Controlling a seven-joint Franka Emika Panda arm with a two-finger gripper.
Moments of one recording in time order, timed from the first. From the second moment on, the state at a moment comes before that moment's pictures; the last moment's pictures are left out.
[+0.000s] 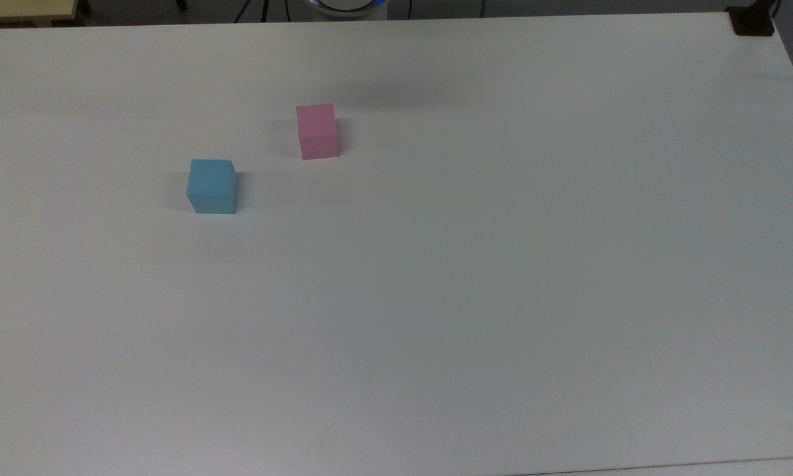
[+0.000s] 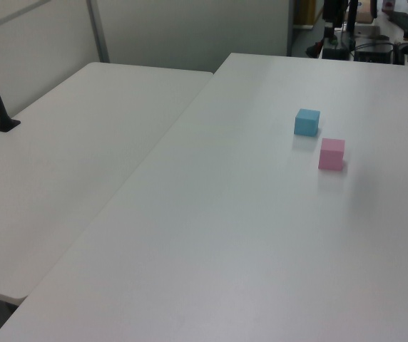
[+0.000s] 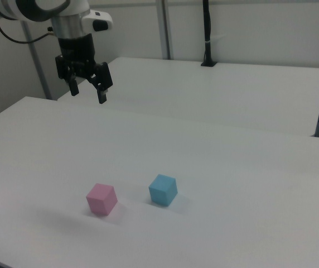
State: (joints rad) arm 0.04 -0.06 -0.12 -1.58 0.04 1.54 -0.06
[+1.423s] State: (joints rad) arm 0.07 -0.06 -0.12 -1.59 0.04 1.54 -0.05
